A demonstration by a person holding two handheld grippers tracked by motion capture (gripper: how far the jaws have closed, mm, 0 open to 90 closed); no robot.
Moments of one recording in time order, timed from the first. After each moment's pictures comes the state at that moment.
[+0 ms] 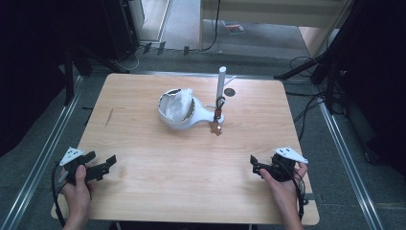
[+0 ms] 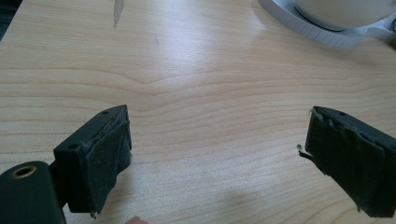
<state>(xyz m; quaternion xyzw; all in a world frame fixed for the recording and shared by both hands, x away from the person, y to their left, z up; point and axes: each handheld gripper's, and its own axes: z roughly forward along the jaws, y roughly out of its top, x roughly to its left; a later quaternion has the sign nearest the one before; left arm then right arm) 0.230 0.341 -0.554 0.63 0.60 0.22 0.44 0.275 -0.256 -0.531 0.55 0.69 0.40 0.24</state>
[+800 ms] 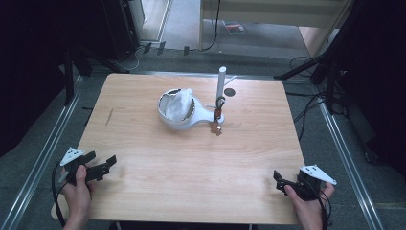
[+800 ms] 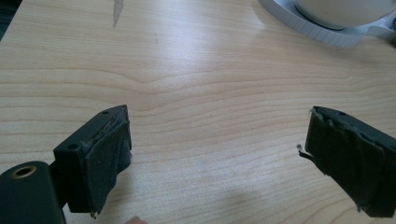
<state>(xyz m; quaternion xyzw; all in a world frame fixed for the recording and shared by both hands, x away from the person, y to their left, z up) 0.230 0.340 -0.554 0.63 0.60 0.22 0.44 0.233 -0.323 -0.544 0.59 0.67 0.38 0.26</state>
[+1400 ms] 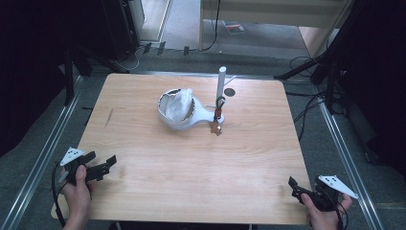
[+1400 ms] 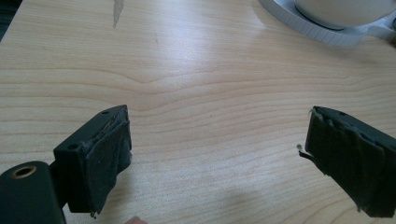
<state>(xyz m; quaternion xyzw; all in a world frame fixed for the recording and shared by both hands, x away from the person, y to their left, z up) 0.230 0.340 -0.554 0.63 0.60 0.22 0.44 0.208 -0.364 -0.547 0.61 0.63 0.39 0.27</state>
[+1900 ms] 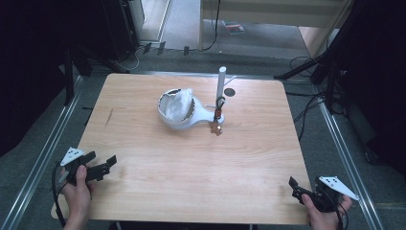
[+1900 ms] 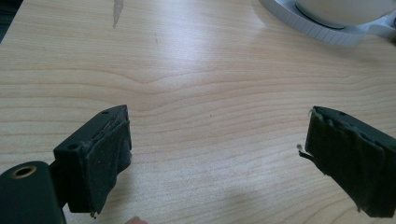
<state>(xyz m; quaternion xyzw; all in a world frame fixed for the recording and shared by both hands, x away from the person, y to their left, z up) 0.230 0.339 -0.554 0.63 0.60 0.22 0.44 0.207 -0.360 -0.547 0.61 0.64 0.39 0.28</state>
